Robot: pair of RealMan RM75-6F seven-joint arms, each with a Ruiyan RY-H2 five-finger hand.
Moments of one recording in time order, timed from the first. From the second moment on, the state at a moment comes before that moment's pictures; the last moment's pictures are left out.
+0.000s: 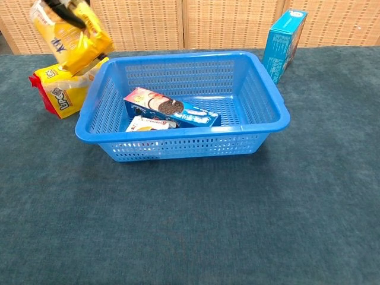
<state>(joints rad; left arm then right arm) -0.91 -1.11 -0.22 -1.61 0.97 0.86 0.00 0.16 -1.14 0.07 -1.47 -1.60 1.53 0.29</state>
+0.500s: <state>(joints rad) -0.75 -1.10 -0.08 -1.48 1.31 0.80 -0.35 0.16 -1.14 0.06 -1.49 -1.62 1.53 0.28</state>
